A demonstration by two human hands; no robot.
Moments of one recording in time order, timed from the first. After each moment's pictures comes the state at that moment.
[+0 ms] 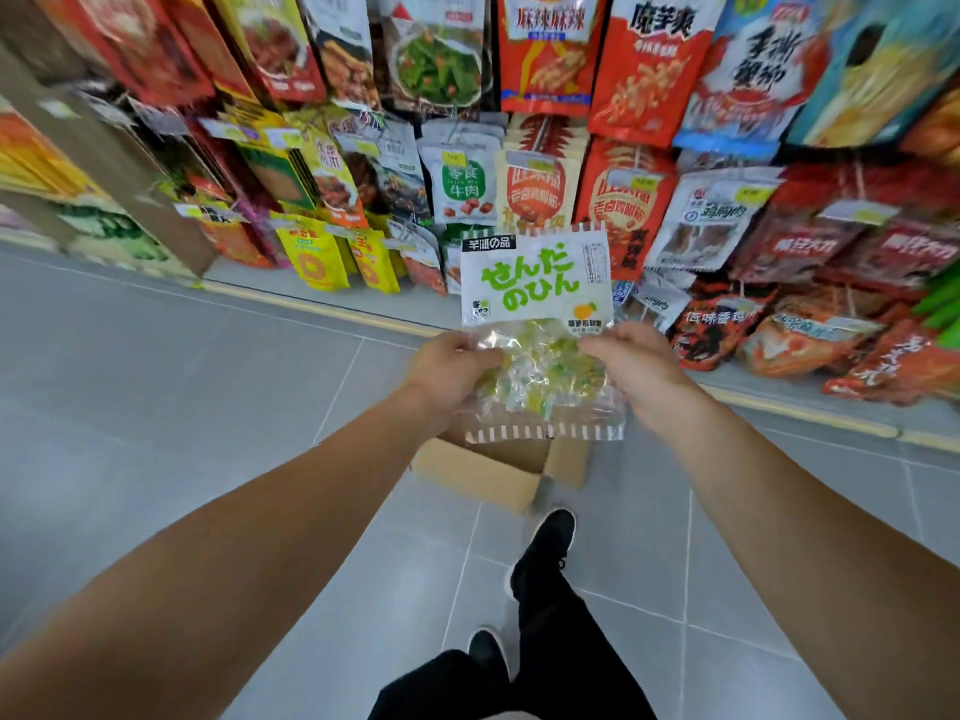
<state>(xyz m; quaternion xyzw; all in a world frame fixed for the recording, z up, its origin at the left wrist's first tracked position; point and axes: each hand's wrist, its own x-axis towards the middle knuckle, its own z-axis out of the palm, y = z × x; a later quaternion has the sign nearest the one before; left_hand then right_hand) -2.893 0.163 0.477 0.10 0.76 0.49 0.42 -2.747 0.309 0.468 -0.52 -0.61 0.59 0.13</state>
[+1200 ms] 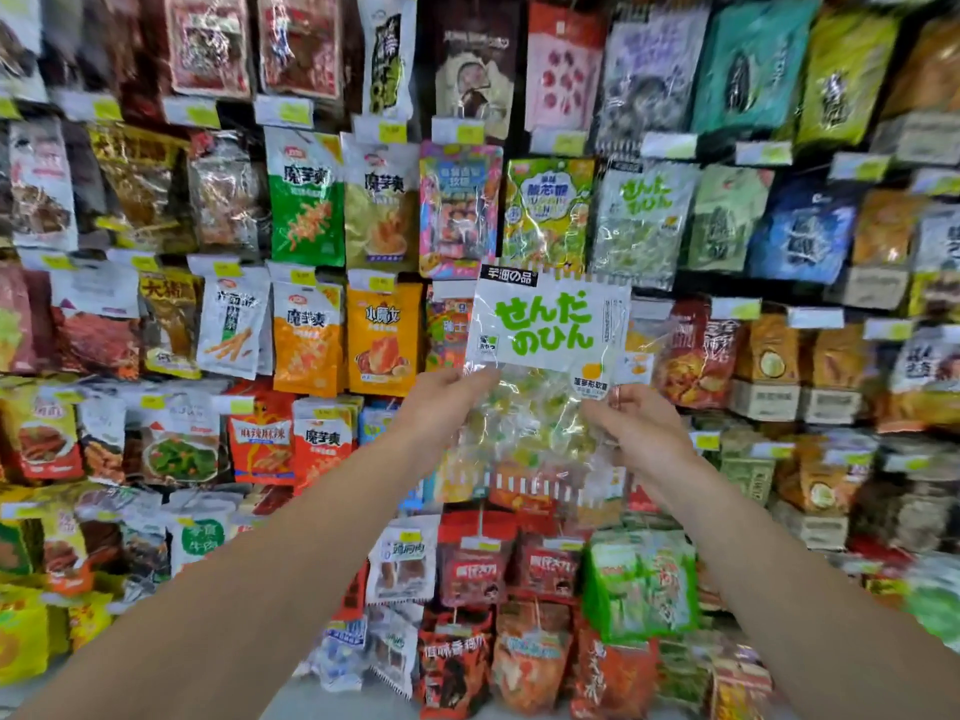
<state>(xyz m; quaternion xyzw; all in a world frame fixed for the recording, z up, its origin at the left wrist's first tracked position) -2.533 0.441 0.825 0.40 0.59 0.64 0.31 -2.336 0.527 0.822 -0.39 -0.66 0.48 0.44</state>
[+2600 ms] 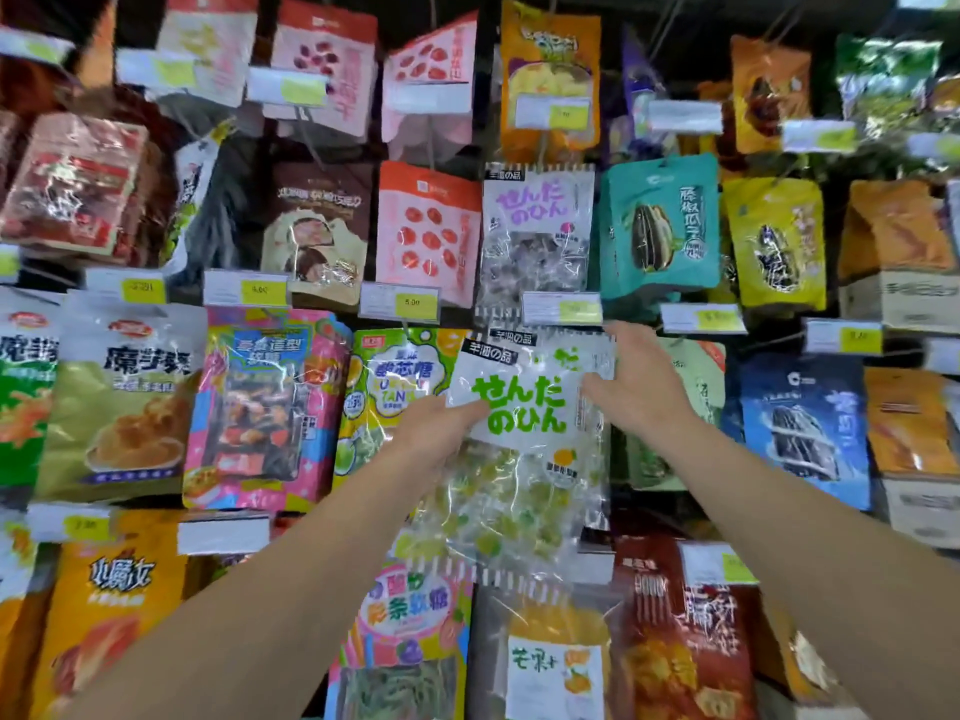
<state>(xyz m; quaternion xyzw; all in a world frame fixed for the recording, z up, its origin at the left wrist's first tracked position) -2.502 0.855 1.007 0.48 0.49 0.69 0.24 -2.323 0.969 1.055 -0.33 -0.79 -0.02 0.53</state>
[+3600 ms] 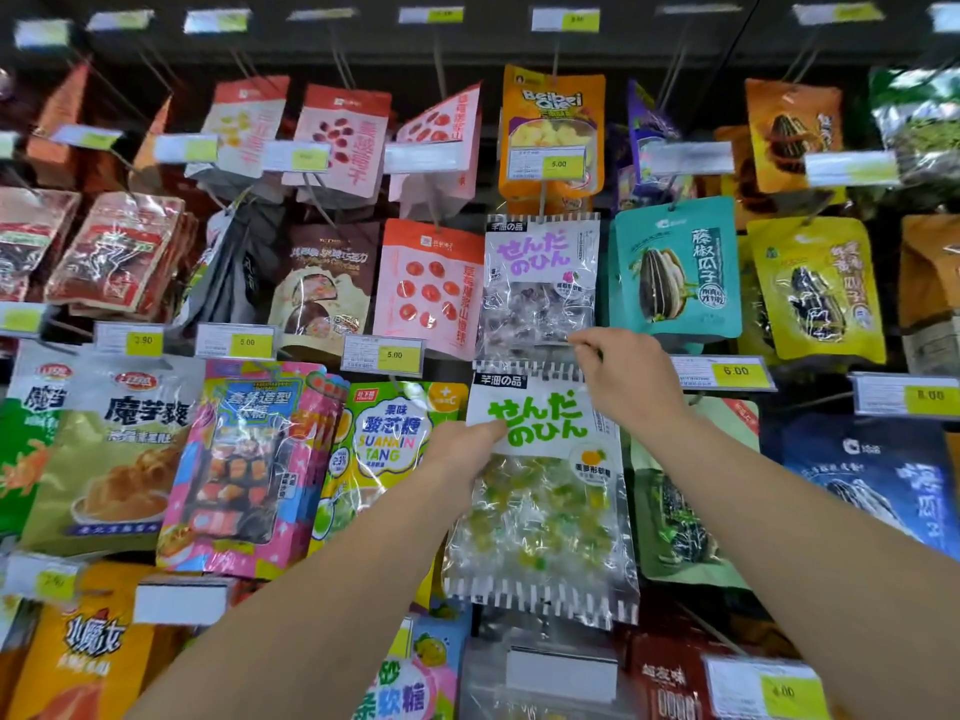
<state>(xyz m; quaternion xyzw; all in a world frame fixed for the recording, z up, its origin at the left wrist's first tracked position) -2.493 0.953 1.051 0.39 0.51 0.75 0.18 -2.330 1.011 1.123 -0.21 -0.78 -0.14 0.58</state>
